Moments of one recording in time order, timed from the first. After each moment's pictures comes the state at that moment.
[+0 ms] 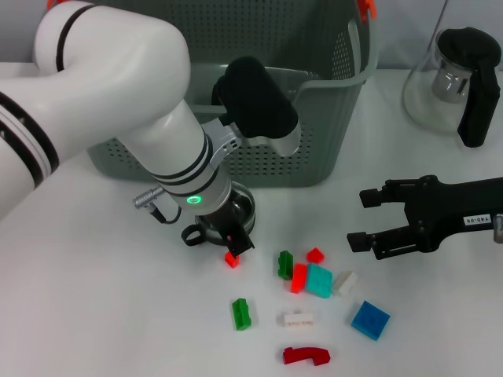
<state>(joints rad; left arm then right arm) -0.82 -2.17 1.64 0.99 2.67 1.27 -2.53 0.59 2.05 -0.84 -0.79 -2.12 -1.62 1.61</state>
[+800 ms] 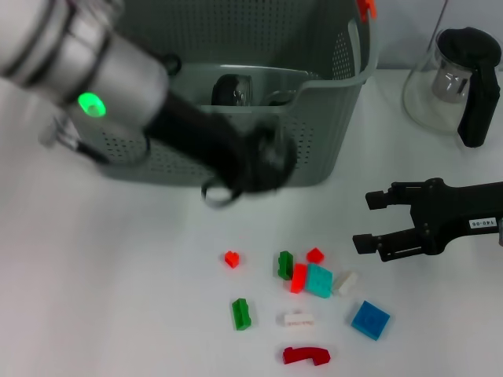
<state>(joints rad) -0.71 -2.16 1.11 1.55 2.30 1.85 -2.41 0.58 2.05 -0.83 -0.78 -2.13 -1.62 1.59</state>
